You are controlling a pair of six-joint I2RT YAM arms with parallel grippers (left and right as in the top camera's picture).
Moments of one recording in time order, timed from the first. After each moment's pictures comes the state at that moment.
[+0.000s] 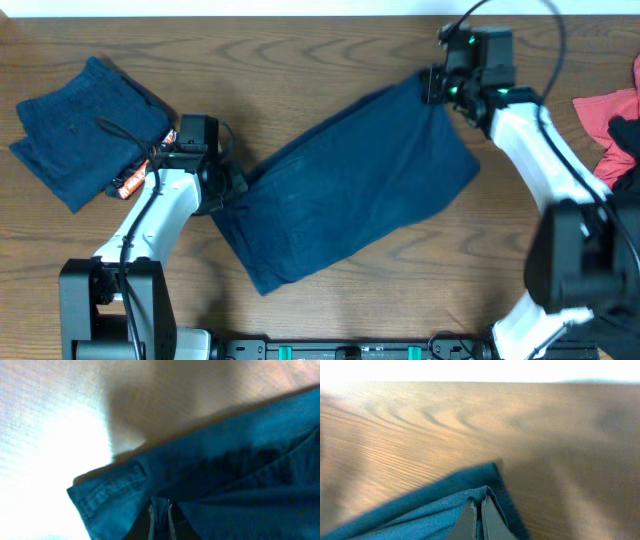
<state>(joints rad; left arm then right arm) -0.05 1.59 0.94 -0.72 0.11 -0.54 0.11 1.80 1.39 -0.26 -0.33 0.12</state>
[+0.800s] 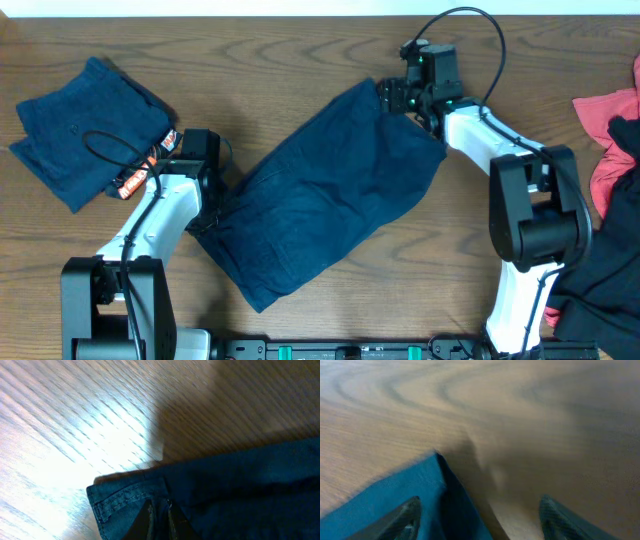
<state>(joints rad) -0.04 1.59 0.88 -0.78 -0.10 -0.72 0.21 2.11 1.39 -0.06 -0.18 0.18</state>
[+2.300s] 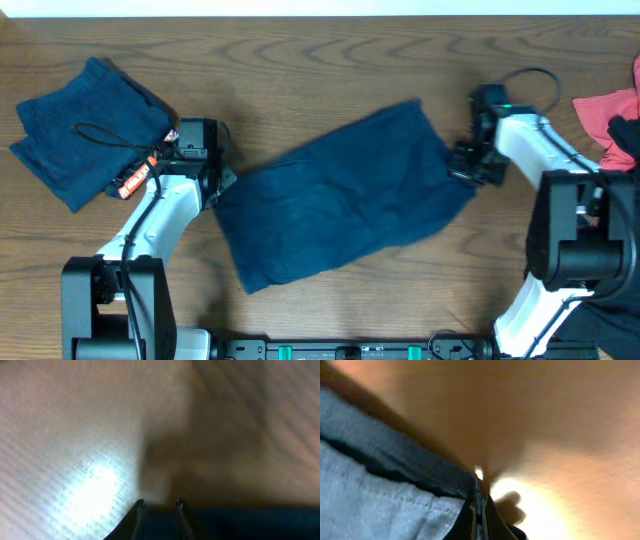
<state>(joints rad) -0.04 1.59 0.88 -0.49 -0.16 -0.66 -0.02 1.98 1.26 -0.89 0.02 0.44</state>
